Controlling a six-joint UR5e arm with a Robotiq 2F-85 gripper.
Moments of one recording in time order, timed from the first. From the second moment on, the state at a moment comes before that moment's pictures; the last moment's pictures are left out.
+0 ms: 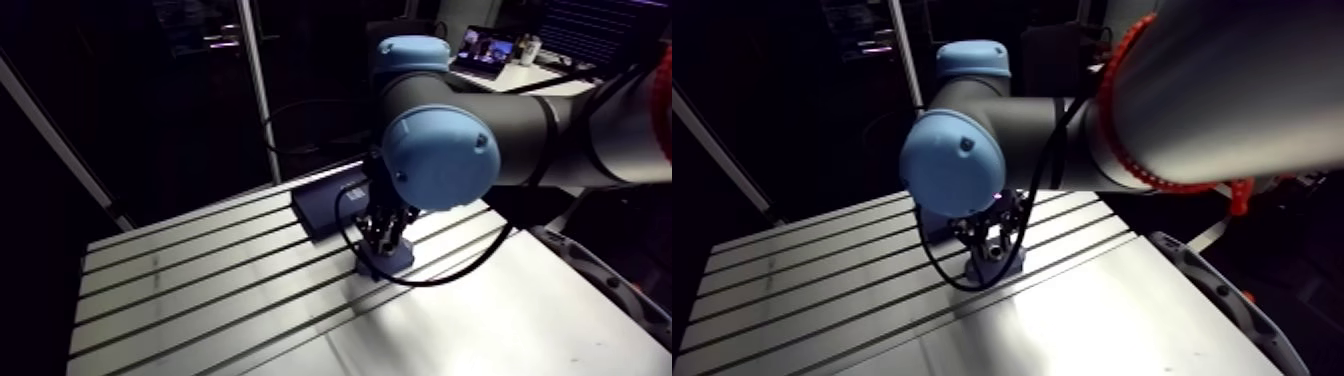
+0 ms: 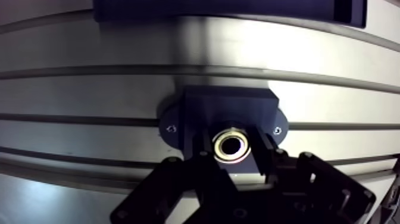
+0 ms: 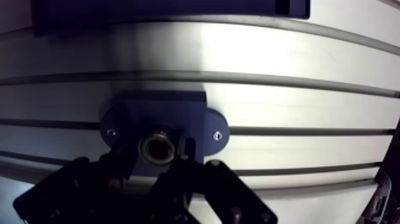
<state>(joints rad) -0.48 -1.29 2.08 -2.30 -1.61 -2.09</state>
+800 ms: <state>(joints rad) -0.48 -1.30 2.08 -2.30 -1.61 -2.09</state>
